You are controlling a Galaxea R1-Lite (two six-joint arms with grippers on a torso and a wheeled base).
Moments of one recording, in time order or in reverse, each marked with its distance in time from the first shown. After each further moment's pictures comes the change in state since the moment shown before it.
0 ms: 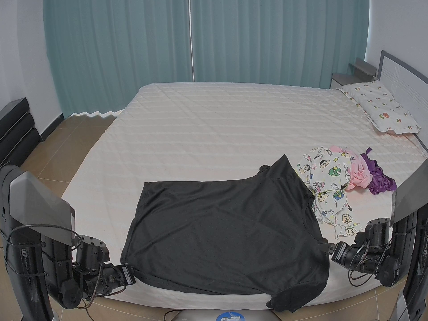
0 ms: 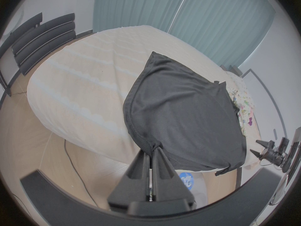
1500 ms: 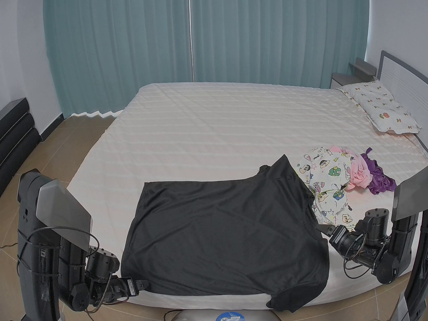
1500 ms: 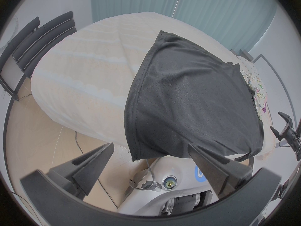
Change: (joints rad) left arm -0.018 0.168 -0.023 0.021 0.059 0.051; right arm 0.084 -0.094 -0.073 0.000 -0.135 0.213
